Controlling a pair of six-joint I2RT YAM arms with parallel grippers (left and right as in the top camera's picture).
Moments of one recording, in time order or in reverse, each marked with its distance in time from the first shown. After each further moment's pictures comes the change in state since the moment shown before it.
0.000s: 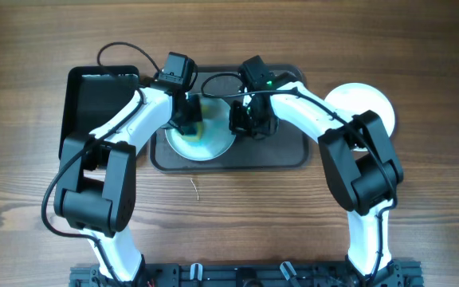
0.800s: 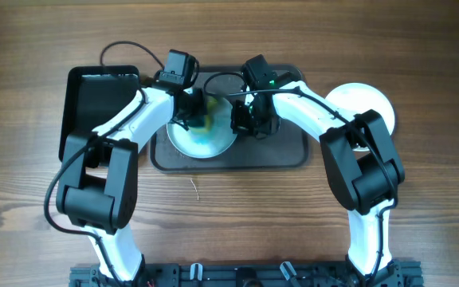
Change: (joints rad) left arm -0.003 0.019 0.000 0.120 0.041 -0.048; right arm -0.011 0.000 -0.005 0.010 -0.008 -0.003
